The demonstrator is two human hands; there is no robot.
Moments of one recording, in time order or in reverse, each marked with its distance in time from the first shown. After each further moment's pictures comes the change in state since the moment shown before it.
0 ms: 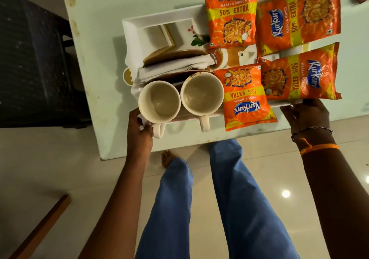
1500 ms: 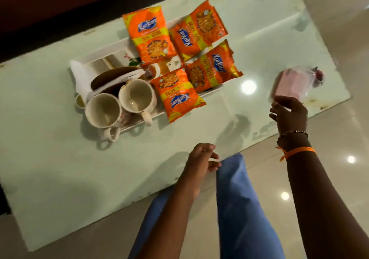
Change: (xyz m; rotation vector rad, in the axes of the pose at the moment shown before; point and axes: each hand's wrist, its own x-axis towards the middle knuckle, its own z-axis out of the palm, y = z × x) left_hand -0.116 0.104 0.303 -0.007 -0.682 -0.328; right_hand 0.101 -0.128 -0.149 -0.118 0.279 -0.319
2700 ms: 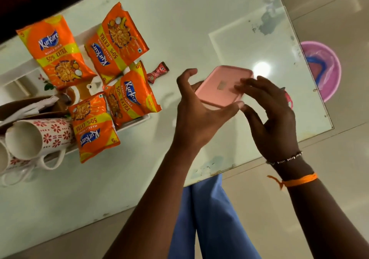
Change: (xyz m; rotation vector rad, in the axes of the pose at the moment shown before) left_hand 0.145 0.116 0.207 0.430 0.272 0.592; right_hand 0.159 -0.014 -0.063 -0.324 -0.372 -0.802
